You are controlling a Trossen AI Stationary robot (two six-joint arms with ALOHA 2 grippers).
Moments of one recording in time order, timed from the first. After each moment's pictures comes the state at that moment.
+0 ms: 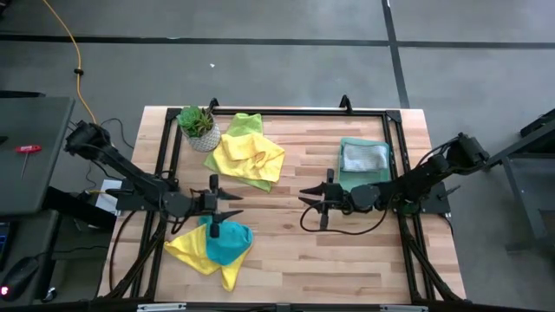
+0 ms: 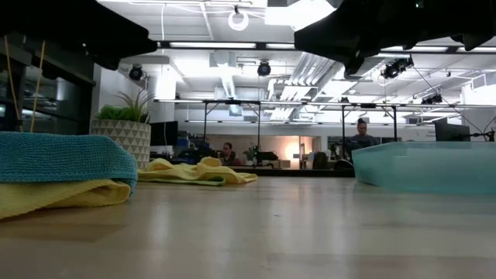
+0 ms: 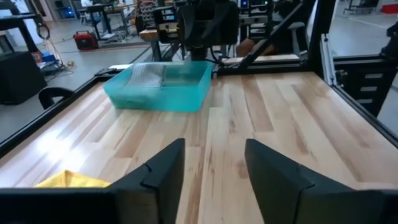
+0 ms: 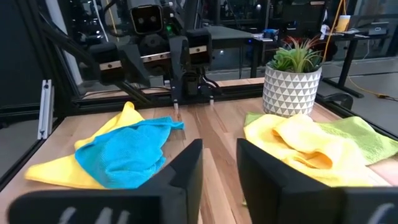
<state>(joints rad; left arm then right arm) -0.44 1.10 0.31 0.57 -0.66 -0.05 0.34 1.42 0.50 0.82 0.49 0.08</state>
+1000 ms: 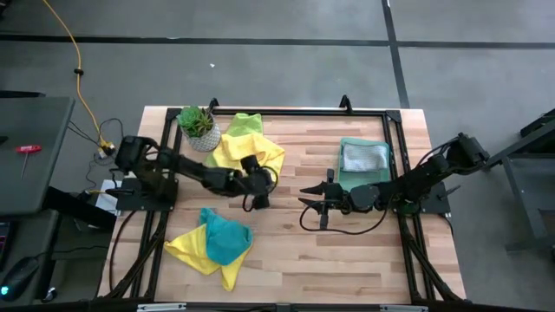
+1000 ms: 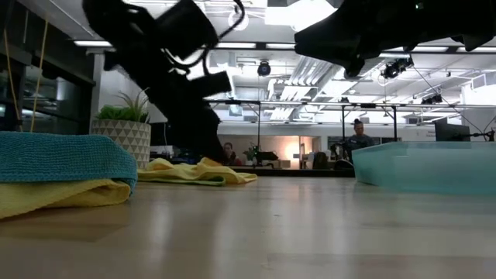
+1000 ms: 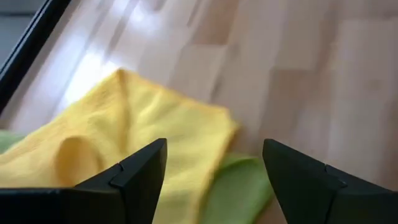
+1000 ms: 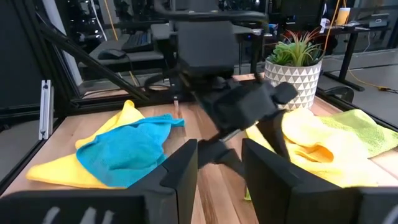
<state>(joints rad) 0.05 1.74 0.83 0.00 -0.50 -0.08 0.34 1.42 0.50 0.80 0.49 0.11</state>
